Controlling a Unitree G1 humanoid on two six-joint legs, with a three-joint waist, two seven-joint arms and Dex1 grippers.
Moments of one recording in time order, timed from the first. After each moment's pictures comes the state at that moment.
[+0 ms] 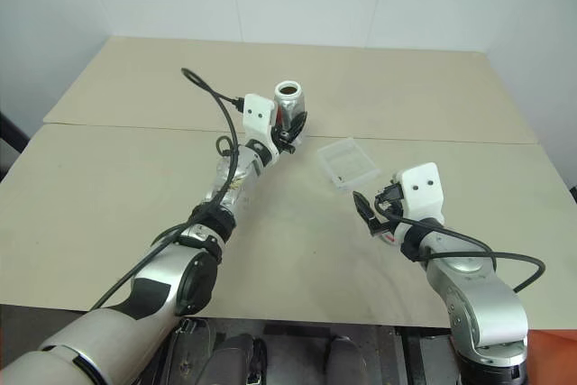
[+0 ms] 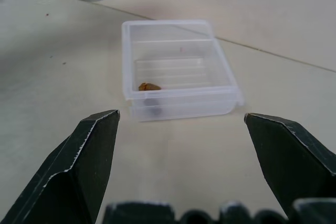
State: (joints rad) left arm -1.03 -0.04 0.13 1.03 -0.06 -0.32 -0.35; right arm -0.14 -0.47 -0.14 -0.64 0.36 0.87 0.25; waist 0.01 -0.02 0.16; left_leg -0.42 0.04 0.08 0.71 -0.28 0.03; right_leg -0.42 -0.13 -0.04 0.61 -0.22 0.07
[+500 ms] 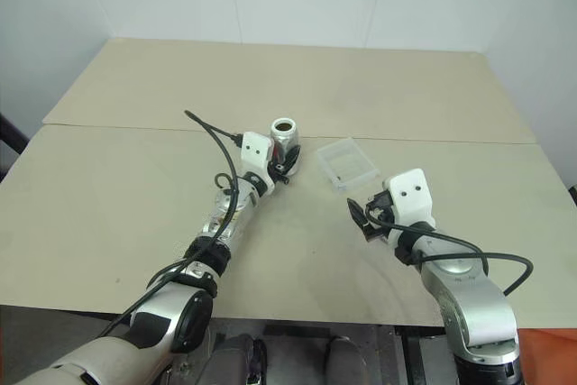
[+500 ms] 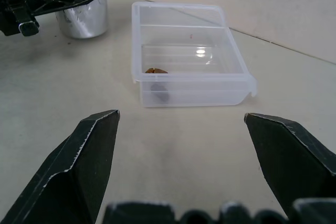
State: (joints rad) left arm -0.82 -0.04 0.02 0.87 -0.01 -0.28 -0.30; right arm -0.11 -0.48 -0.10 -0.62 0.31 0.83 0.26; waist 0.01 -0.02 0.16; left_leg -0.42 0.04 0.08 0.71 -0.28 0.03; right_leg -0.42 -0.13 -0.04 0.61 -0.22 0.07
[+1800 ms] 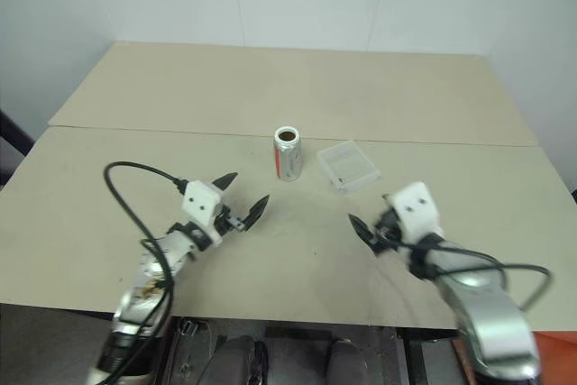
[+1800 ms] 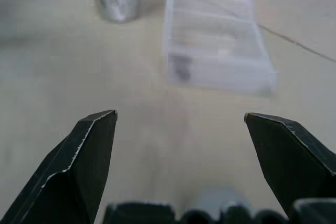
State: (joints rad) left arm -0.12 0.35 -0.03 -0.24 -0.14 0.14 -0.53; right arm 0.11 -0.63 -0.27 -0.63 0.35 0.62 0.57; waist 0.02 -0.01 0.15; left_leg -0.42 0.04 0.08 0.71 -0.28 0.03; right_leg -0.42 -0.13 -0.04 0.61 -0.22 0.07
